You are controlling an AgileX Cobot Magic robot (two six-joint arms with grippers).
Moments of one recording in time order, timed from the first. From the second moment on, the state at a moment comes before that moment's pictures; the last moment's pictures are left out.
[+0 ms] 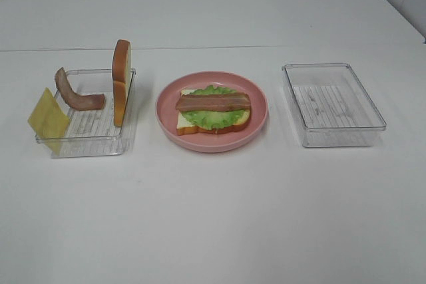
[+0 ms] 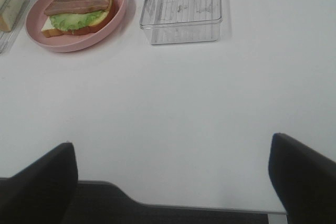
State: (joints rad) left arm -0.02 -0.01 -0.51 0.00 1.08 0.00; right arm 0.15 0.00 -0.46 0.02 1.11 0.11
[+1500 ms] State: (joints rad) left arm -0.02 -0.01 -0.51 0.02 1.08 -0.01; right arm -0.02 0.00 -0.46 0.03 1.11 0.11
